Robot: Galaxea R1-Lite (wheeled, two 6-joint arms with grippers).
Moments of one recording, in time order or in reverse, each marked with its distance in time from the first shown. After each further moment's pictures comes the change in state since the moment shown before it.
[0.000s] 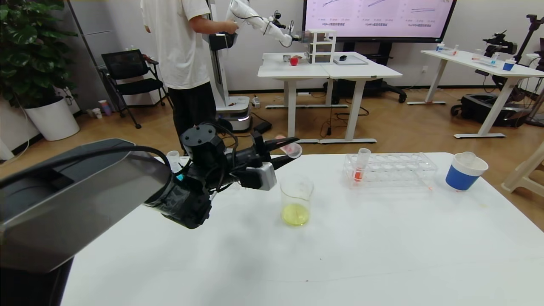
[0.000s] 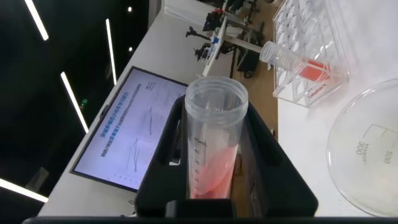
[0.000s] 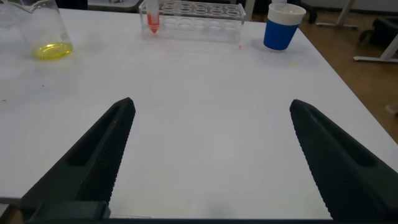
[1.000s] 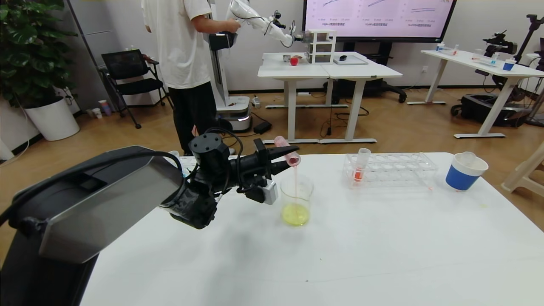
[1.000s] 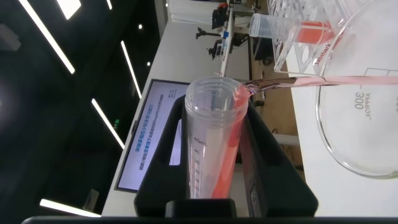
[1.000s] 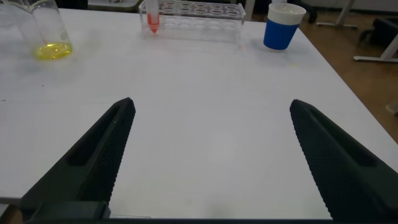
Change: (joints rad) left arm 0.019 0.093 -0.058 -0.008 -0.028 0.258; right arm 0.000 0.000 0.000 0.000 0.000 0.000
